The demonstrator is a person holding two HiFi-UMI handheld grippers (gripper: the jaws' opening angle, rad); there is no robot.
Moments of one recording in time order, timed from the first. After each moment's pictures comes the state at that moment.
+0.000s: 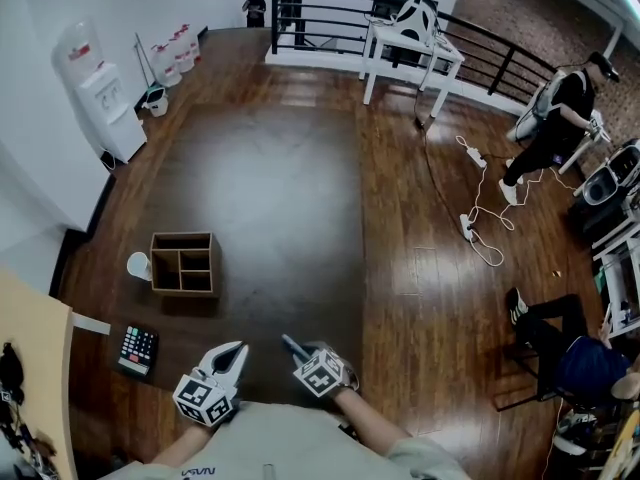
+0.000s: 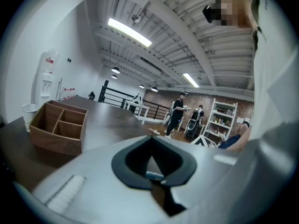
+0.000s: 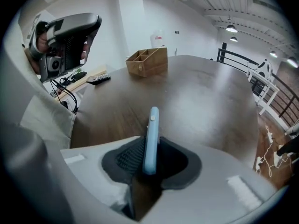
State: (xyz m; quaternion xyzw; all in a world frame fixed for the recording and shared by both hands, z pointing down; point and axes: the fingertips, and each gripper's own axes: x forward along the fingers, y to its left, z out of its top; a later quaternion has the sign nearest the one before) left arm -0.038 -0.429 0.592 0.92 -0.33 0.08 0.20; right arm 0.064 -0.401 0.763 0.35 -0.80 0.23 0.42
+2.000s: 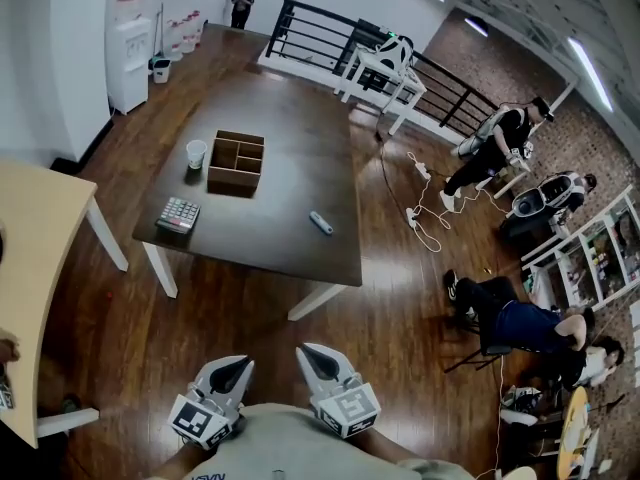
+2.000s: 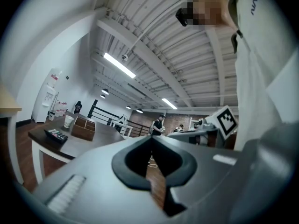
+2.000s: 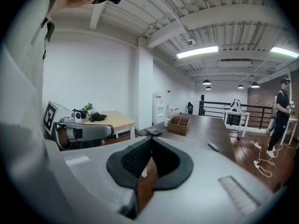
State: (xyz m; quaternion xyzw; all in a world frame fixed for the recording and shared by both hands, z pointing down) left arm -0.213 -0.049 0.507 0.95 -0.27 -0.07 0.13; right arm -0.118 -0.060 0.493 0.52 -0.84 0.07 0.15
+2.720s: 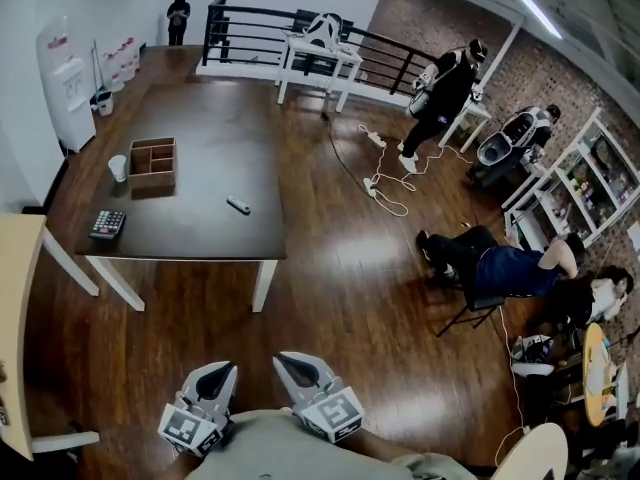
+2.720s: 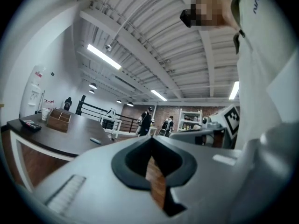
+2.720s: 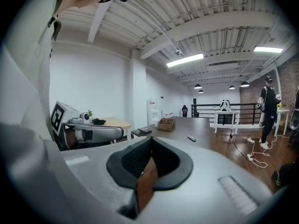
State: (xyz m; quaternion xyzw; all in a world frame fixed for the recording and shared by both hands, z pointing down) left arm -0.082 0.044 0.498 0.96 -0.23 -0.04 0.13; right arm -0.008 0.052 0.493 0.54 -0.83 0.07 0.10
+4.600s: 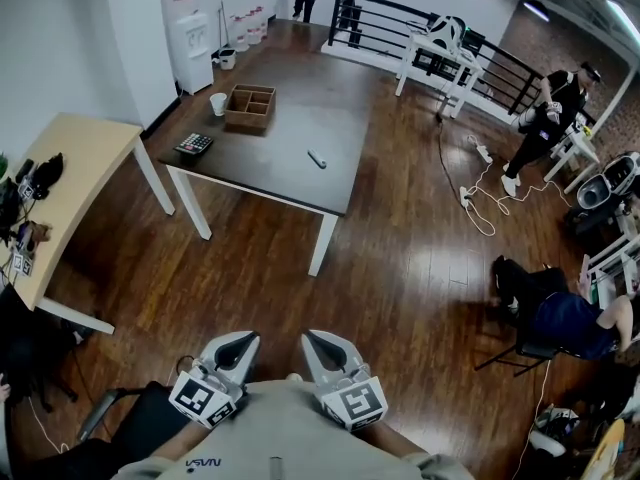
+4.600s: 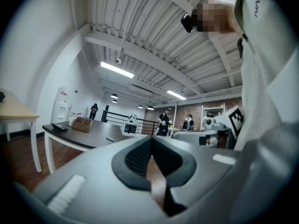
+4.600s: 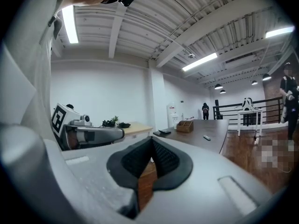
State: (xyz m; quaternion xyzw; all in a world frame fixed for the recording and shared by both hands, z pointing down) left arm -0.045 0.158 0.507 0.92 -0.39 -0.02 0.09; right arm 0.041 0.150 0.497 0.41 -0.91 0.05 0.06
